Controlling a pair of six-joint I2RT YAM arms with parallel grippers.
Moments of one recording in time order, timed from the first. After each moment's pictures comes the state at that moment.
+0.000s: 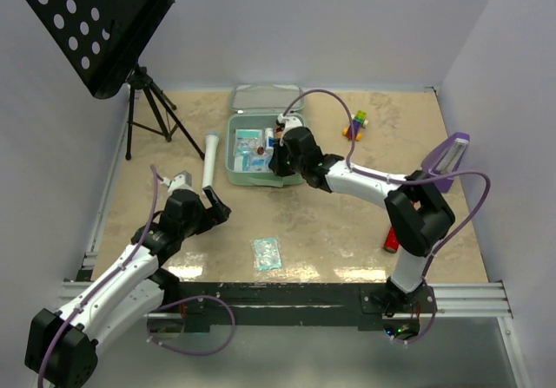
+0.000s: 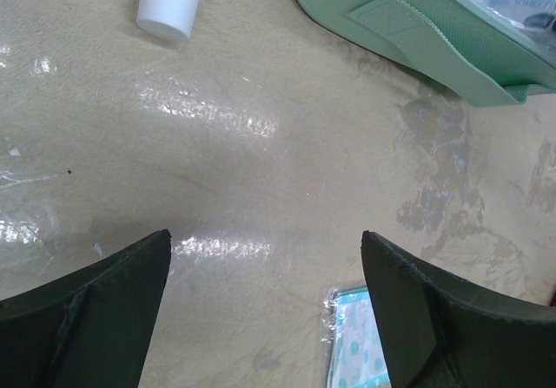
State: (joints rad) left arm -0.45 0.75 0.39 -0.36 -0.13 -0.83; right arm 0.72 1.80 1.22 0.02 0.02 0.45
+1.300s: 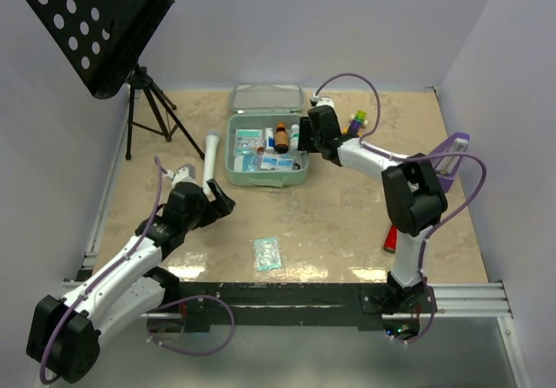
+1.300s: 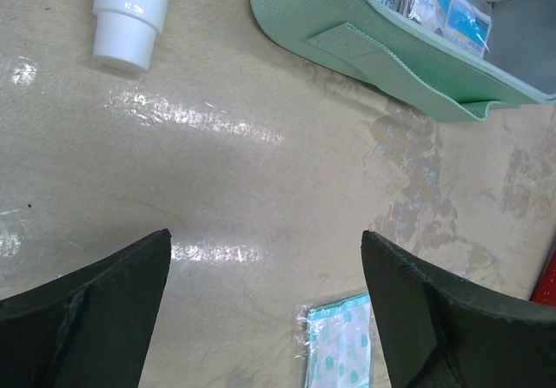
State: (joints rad) left arm -0.45 0.84 0.43 -0.29 -0.11 -0.83; right arm 0.48 1.92 1.34 -0.08 0.20 0.40
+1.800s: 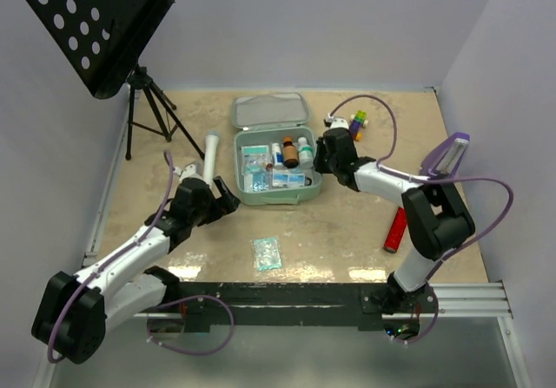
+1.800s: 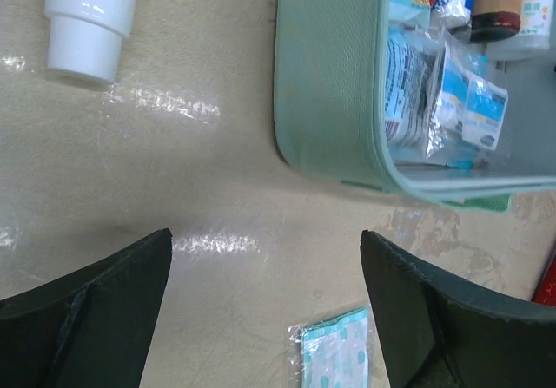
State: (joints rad) left arm -0.45 0.96 0.43 -0.18 -0.08 -0.83; right arm 0.48 1.72 1.02 0.03 0.16 0.42
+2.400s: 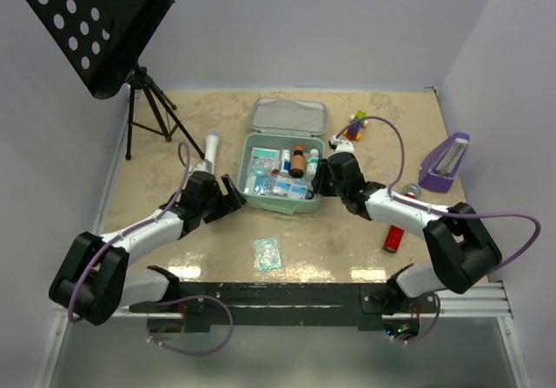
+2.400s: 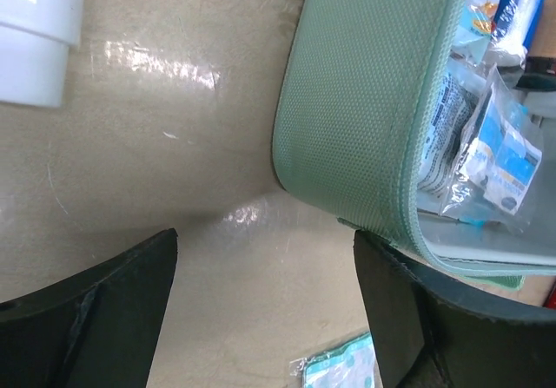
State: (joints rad) left arm -0.44 1.23 0.46 -0.01 0.02 -0.83; right arm 0.57 1.45 0.72 0.07 0.14 0.51
